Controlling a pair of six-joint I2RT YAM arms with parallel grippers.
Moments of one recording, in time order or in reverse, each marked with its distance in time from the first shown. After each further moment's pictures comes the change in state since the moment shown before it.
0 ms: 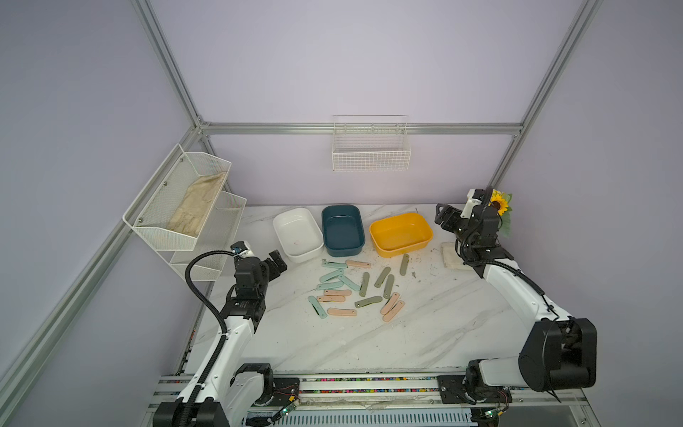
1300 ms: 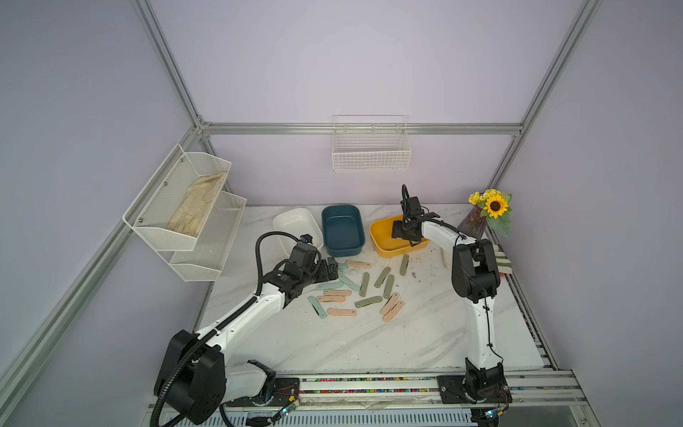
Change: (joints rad) left arm -0.437 0.323 0.265 -0.210 0.085 -0.044; right arm 0.208 0.801 0.693 -0.580 0.139 -0.084
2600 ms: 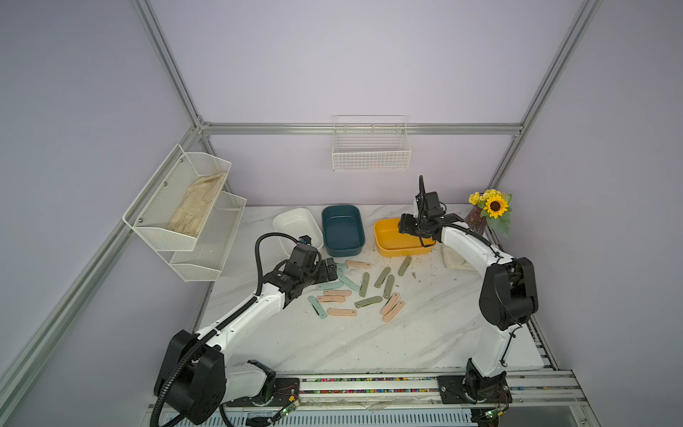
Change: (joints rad) left arm -0.002 -0.001 0.000 -0.023 -0.023 -0.013; right arm 0.010 -0.432 -0.261 0.064 -0.086 0.050
